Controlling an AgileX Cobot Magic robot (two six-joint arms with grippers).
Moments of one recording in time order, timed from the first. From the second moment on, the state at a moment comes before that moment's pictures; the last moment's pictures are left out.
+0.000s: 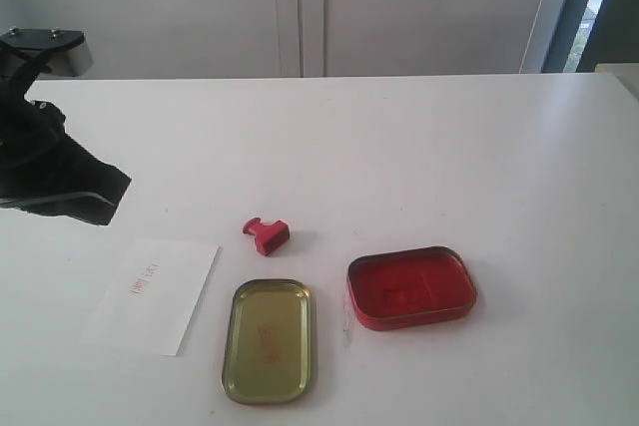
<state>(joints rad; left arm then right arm) -0.37 1.29 -0.99 -0.28 0.90 0.21 -0.13 0.01 0.00 0.00 0.35 0.20</state>
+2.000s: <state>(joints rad) -0.08 0.87 -0.83 -0.29 0.85 0.25 -0.13 0.01 0.00 0.00 0.35 0.20</state>
